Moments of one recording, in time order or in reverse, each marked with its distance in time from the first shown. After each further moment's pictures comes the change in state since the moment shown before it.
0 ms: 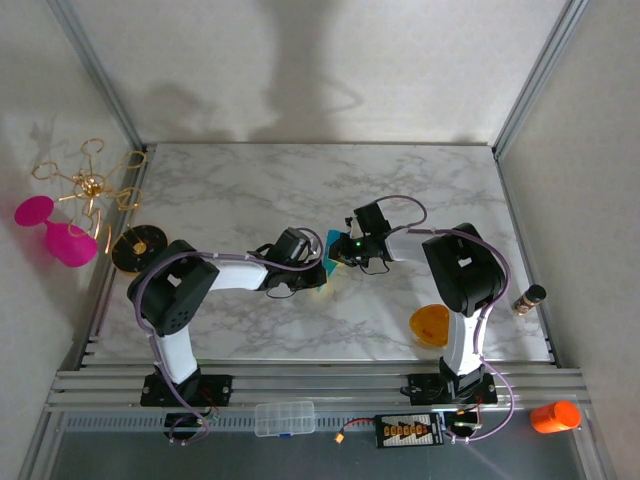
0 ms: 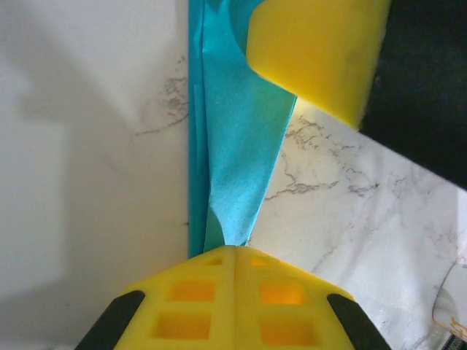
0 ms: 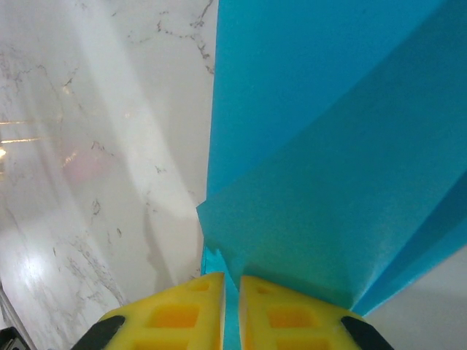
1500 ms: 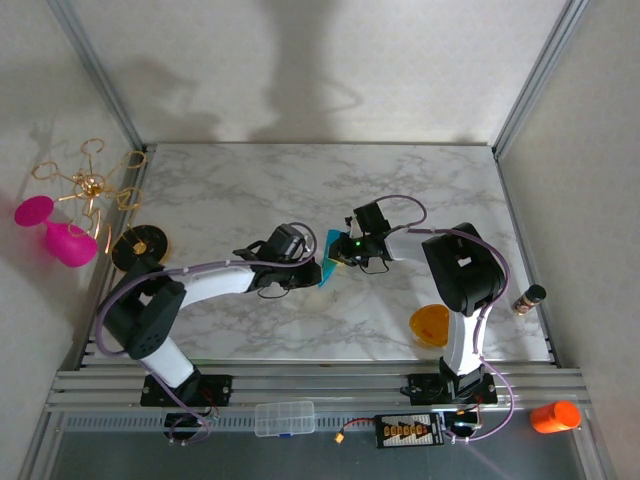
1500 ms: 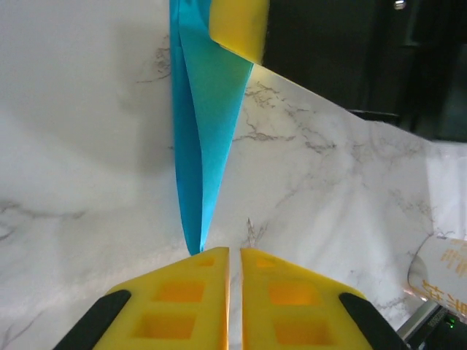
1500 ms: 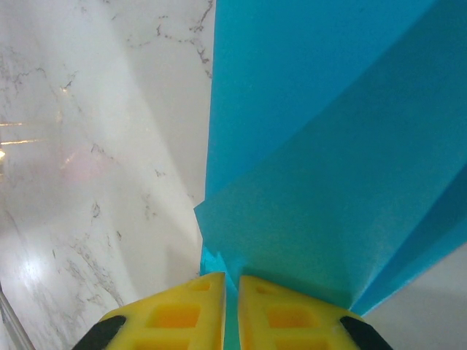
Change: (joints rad) left arm -0.010 -0.212 -0.008 -0.191 -0.060 0.002; right arm 0.000 0.003 0.006 -0.003 0.003 0.000
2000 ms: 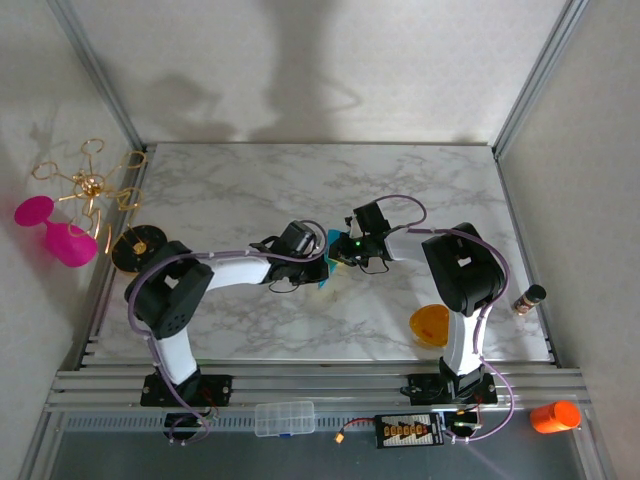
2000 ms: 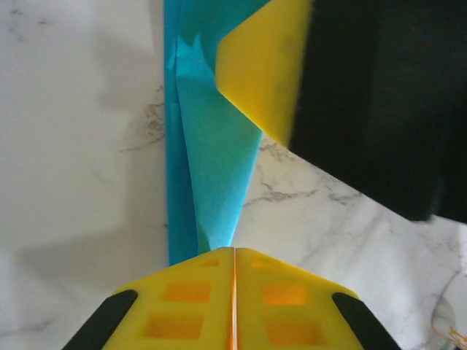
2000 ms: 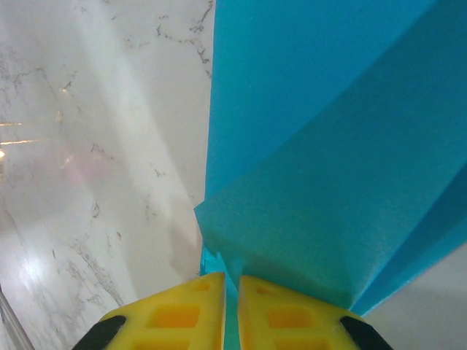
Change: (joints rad) left arm 0.000 0.210 0.116 0.044 0.003 0.006; right arm 0.001 0.000 0.000 0.000 0.000 0.000
